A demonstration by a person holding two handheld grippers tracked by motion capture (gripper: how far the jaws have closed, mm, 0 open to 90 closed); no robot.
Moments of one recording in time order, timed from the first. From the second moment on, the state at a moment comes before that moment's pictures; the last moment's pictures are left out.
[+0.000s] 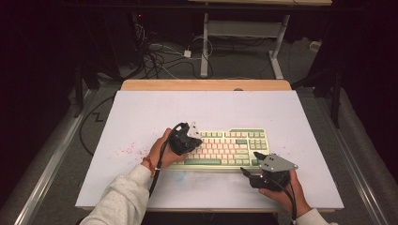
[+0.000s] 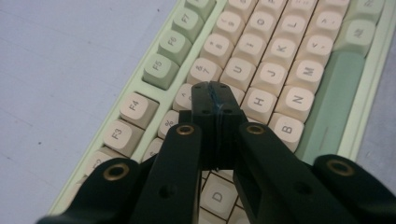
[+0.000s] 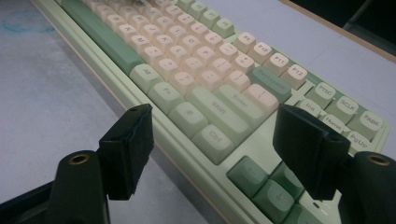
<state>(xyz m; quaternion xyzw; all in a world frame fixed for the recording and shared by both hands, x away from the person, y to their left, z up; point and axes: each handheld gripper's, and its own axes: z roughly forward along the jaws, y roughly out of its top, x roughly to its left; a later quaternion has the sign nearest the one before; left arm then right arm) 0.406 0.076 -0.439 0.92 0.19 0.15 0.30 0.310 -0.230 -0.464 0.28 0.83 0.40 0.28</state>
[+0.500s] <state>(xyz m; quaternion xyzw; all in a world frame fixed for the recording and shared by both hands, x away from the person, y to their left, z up) 0.384 0.106 -0.417 0.89 0.20 0.20 0.37 0.310 -0.230 -0.463 0.28 0.83 0.40 0.28</state>
